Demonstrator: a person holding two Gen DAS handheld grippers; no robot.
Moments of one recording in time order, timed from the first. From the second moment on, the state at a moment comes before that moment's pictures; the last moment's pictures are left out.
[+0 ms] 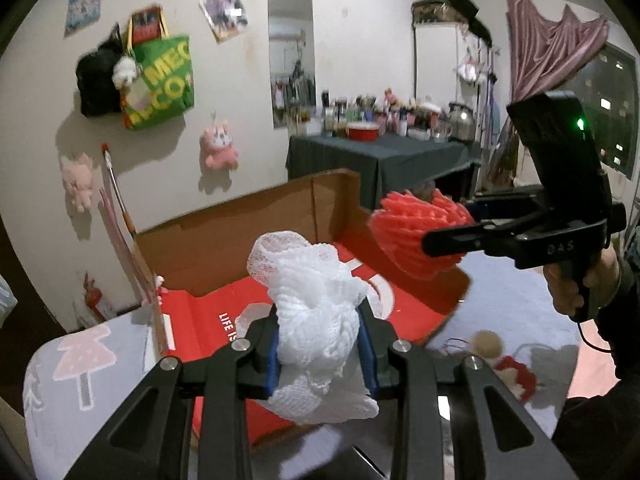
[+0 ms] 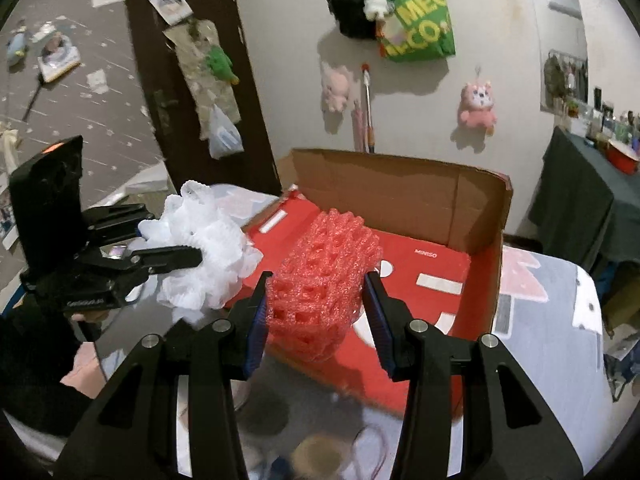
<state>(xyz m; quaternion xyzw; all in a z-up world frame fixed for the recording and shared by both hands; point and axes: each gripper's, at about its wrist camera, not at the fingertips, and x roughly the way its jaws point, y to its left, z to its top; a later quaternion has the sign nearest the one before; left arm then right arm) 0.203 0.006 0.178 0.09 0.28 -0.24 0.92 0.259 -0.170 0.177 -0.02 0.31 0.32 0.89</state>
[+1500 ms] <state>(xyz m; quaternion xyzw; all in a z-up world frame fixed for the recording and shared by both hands) 0.389 -0.013 0.084 0.09 0.41 -0.16 0.89 0.473 -0.144 0.066 0.03 0.51 0.18 0.84</state>
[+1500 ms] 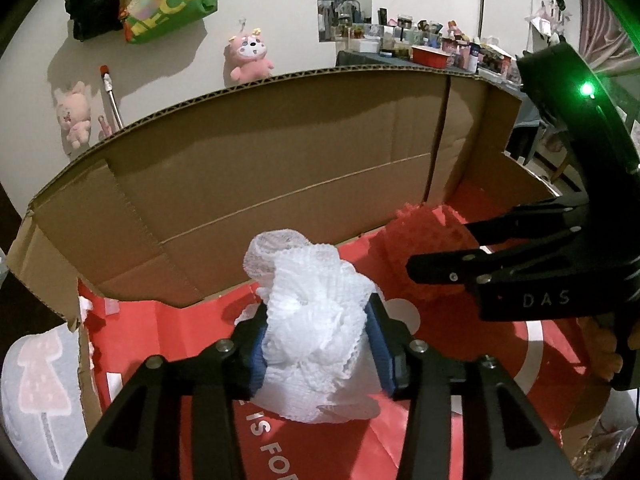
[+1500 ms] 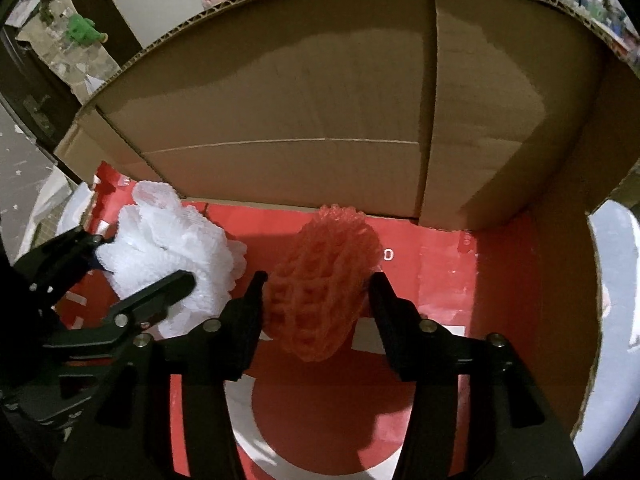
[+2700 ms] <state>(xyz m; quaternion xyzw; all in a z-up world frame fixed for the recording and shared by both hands) 0.228 0.013 0.194 0.04 0.26 -0.10 0.96 0.324 -0.152 0.175 -0.04 0.38 0.13 0.91</state>
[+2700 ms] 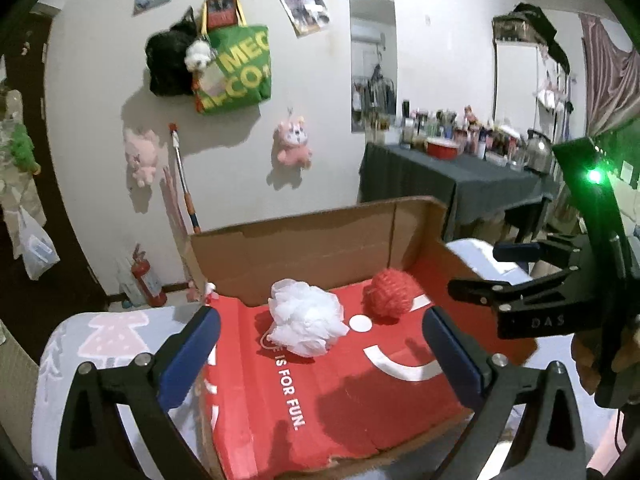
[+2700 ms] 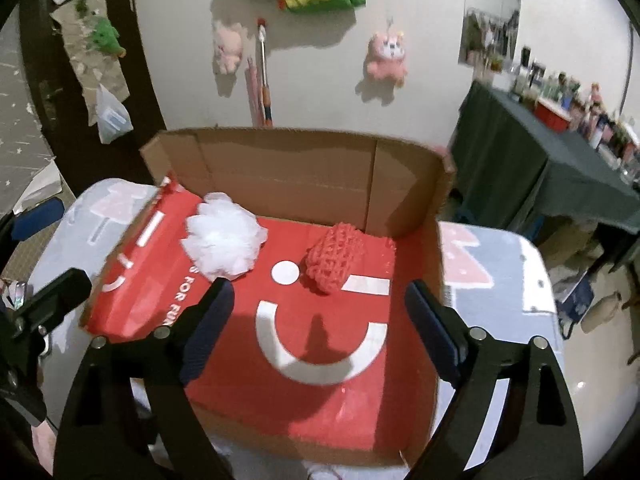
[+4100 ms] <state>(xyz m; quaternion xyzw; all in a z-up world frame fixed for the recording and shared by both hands) -0.022 -0.011 0.115 -0.01 0.13 -0.07 0.99 -0.007 -0.160 0.119 -0.07 0.10 0.03 0.99</state>
